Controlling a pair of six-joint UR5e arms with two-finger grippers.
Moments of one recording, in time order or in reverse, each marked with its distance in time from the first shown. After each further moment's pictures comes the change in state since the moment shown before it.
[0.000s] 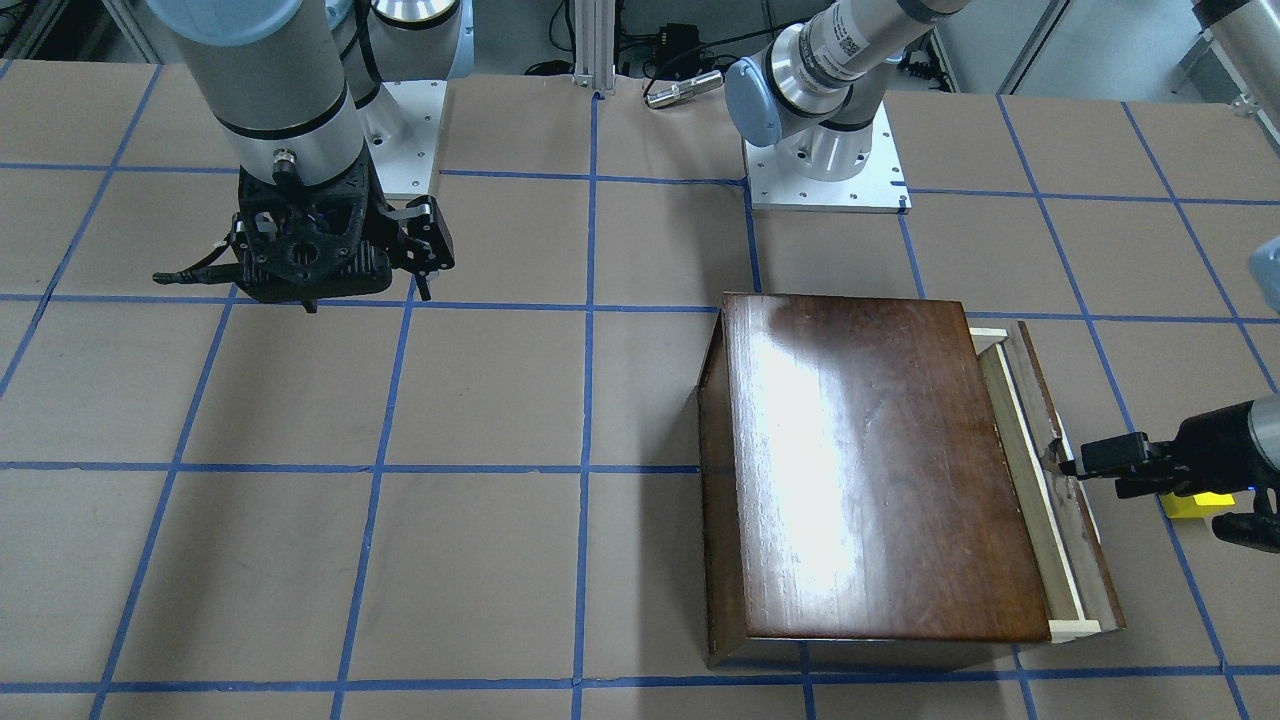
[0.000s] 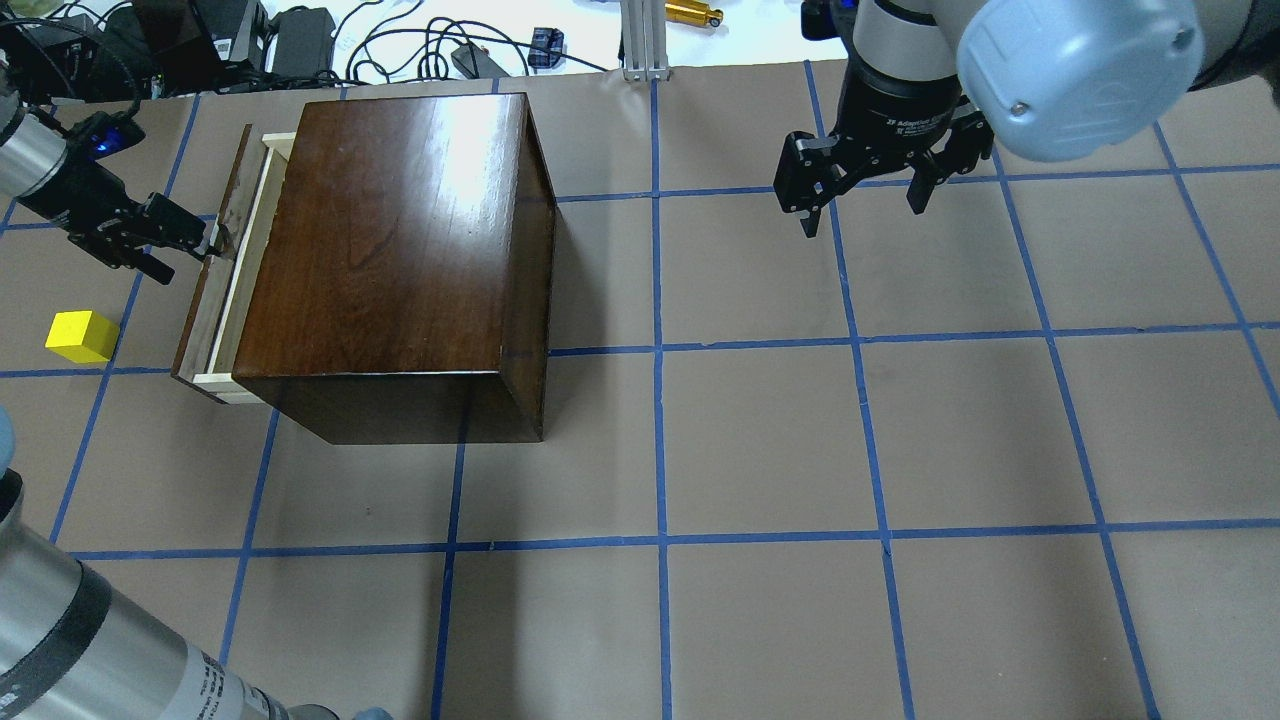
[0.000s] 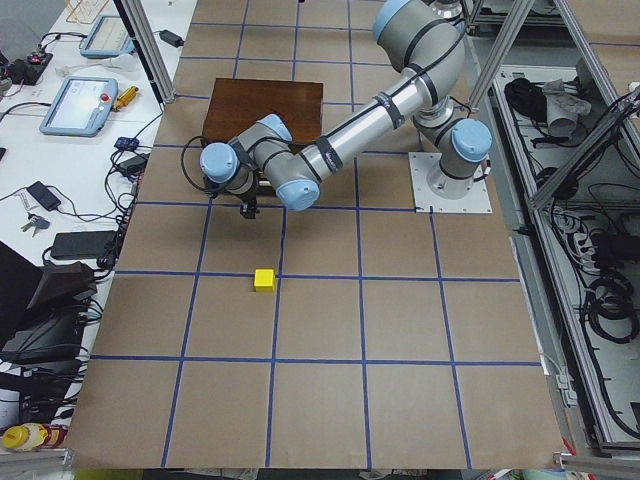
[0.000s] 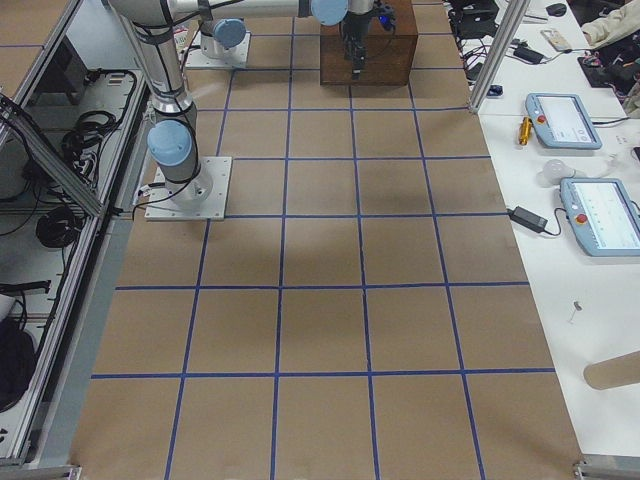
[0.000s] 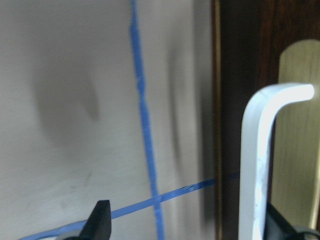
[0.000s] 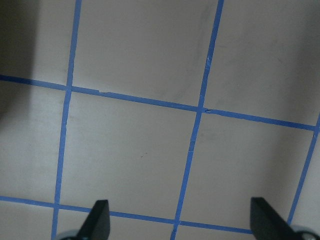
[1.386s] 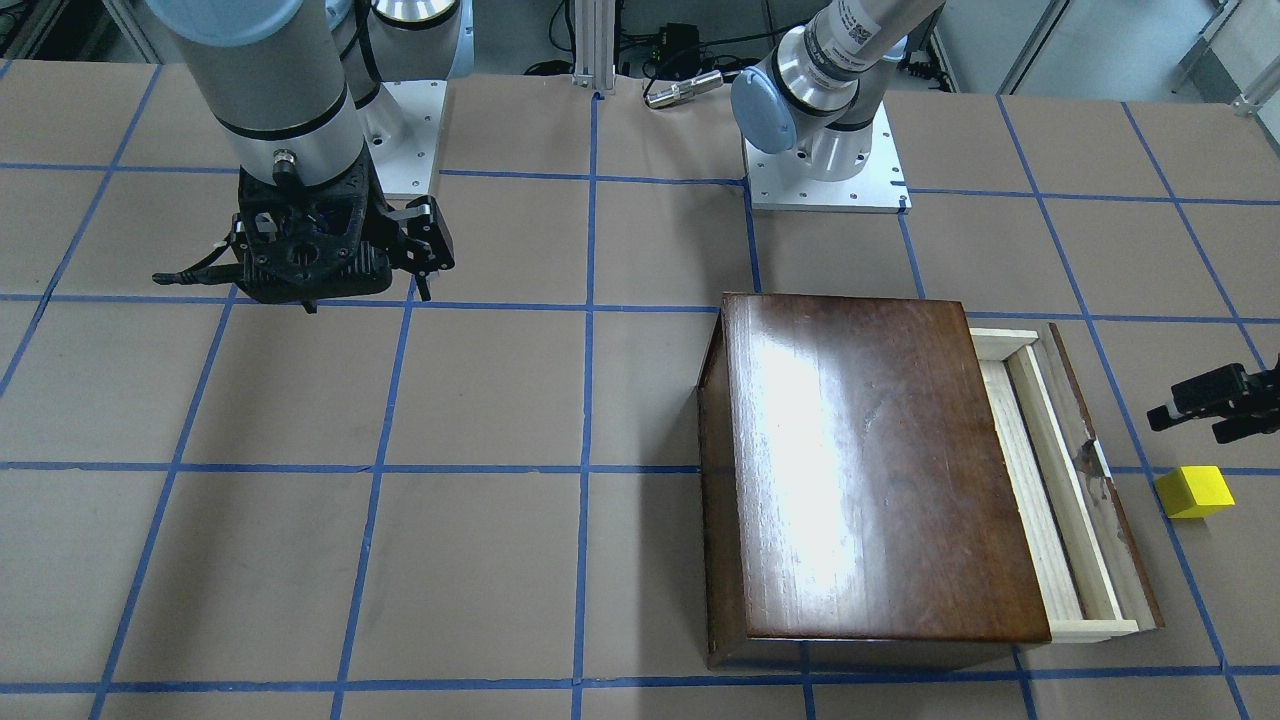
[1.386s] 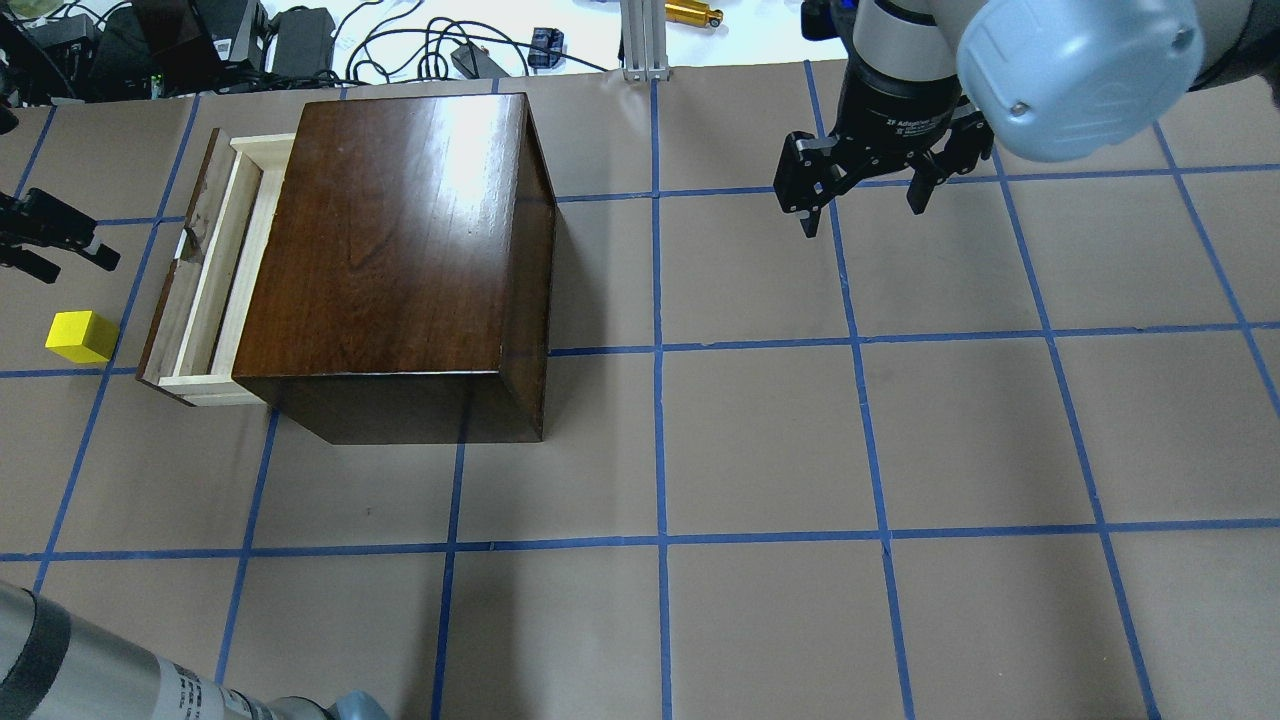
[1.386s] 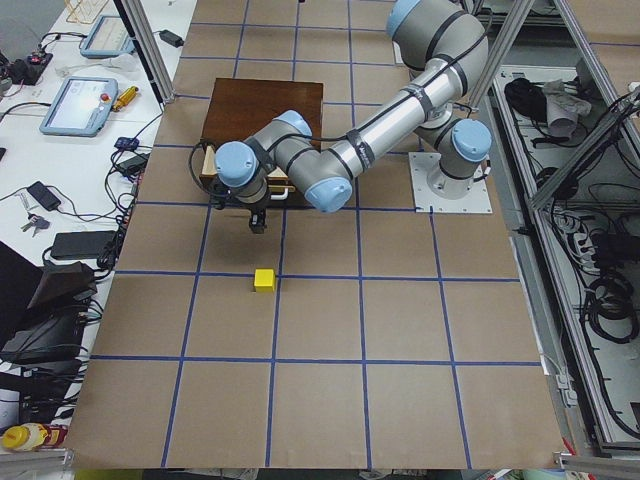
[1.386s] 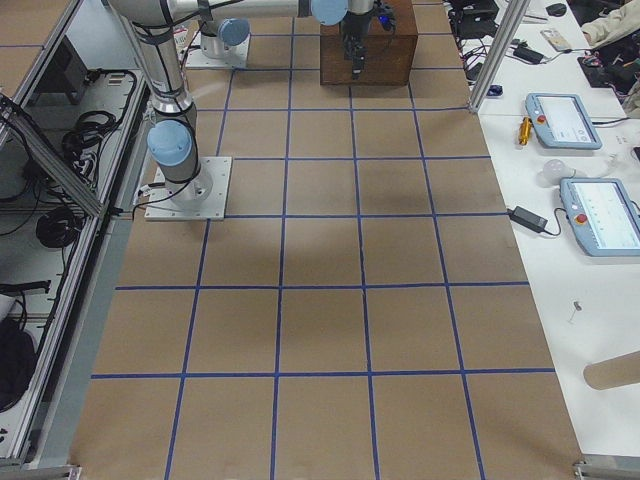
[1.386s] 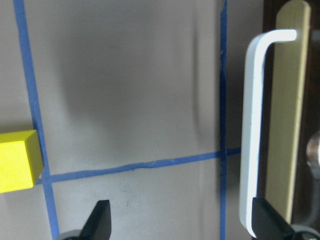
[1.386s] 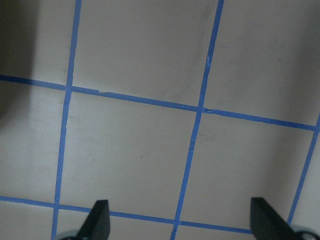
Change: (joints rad) left arm 0.091 0.132 -0.001 -0.032 0.062 0.043; right arm 0.000 0.000 0.000 0.000 0.000 0.000
